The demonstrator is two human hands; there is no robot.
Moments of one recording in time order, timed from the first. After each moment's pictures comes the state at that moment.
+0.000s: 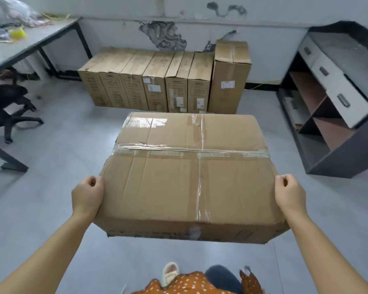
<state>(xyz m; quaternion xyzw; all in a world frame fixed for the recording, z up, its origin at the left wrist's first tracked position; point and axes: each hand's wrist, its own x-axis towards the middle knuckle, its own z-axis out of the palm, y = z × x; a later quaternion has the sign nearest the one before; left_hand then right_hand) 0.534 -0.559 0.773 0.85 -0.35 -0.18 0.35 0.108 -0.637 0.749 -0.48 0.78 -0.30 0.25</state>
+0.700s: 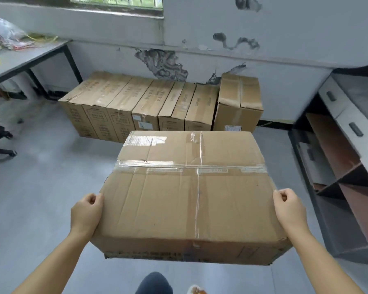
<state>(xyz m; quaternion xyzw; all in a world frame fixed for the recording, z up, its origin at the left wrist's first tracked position) 0.540 -0.992 0.754 0.86 -0.32 -0.18 0.34 0.110 -1.096 0.764 -0.52 0.76 -0.27 0.27</state>
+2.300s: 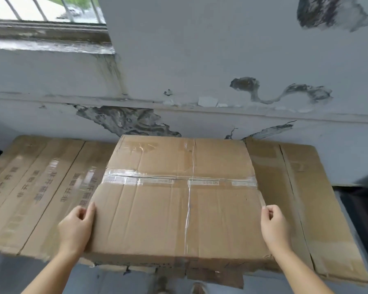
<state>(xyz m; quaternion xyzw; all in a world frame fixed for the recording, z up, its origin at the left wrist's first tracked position) 0.756 -1.968 0.691 0.87 -0.37 -0.17 0.29 0.325 -2.032 0.651 -0.44 0.81 -0.27 0.29</state>
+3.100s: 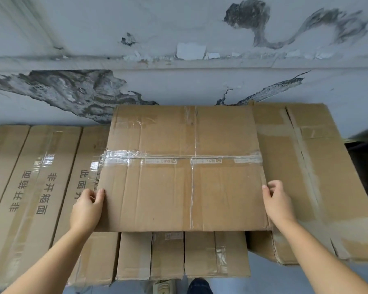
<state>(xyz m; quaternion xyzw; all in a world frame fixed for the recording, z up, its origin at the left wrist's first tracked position) 0.744 -2.082 0.546 0.86 -0.39 -0.28 0.18 0.290 -2.094 0.529 -0.44 0.84 -0.15 0.28</state>
